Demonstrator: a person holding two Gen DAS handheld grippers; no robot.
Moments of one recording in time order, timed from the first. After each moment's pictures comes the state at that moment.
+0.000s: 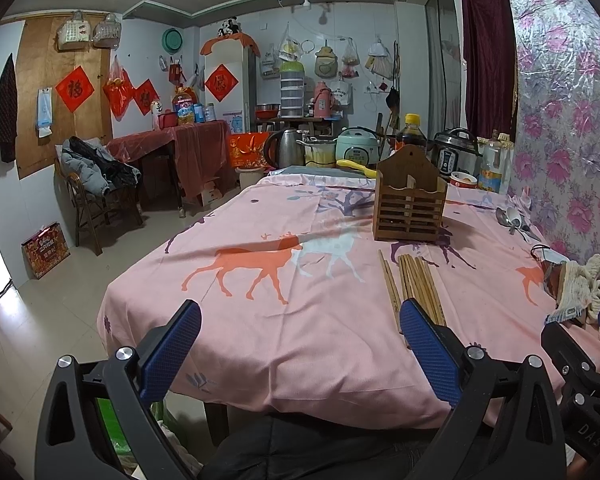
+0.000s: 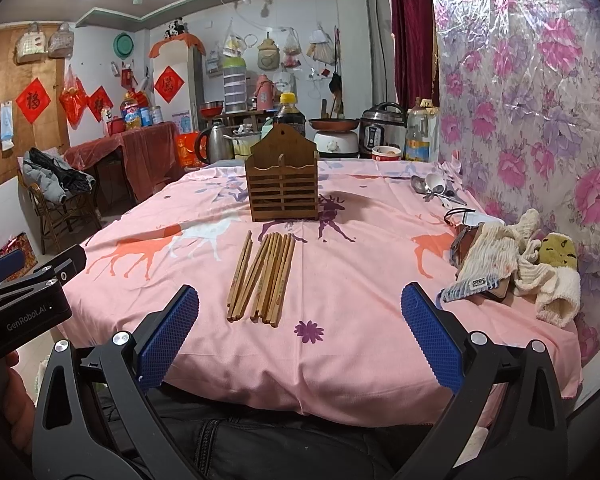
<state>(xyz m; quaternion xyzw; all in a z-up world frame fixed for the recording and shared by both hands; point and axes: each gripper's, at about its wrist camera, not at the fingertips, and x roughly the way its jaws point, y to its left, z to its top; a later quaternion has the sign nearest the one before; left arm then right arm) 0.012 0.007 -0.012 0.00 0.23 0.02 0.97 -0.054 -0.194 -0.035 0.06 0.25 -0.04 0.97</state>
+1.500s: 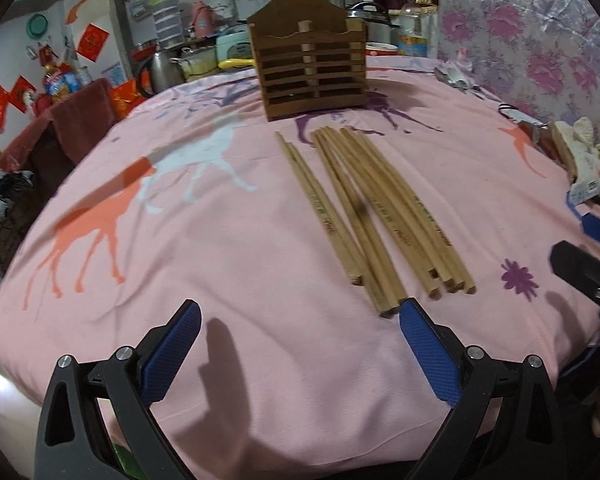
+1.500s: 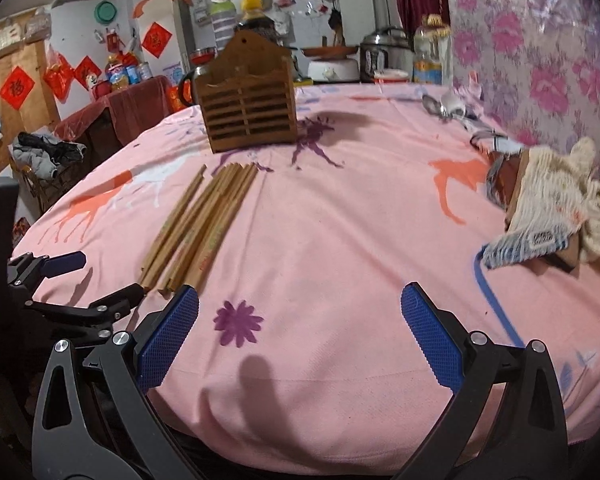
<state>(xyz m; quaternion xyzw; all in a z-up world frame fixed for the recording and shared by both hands) 0.140 -0.060 -0.123 0.11 0.39 -0.16 0.90 0.040 -0.252 -0.135 0.12 0.36 -0.02 0.93</state>
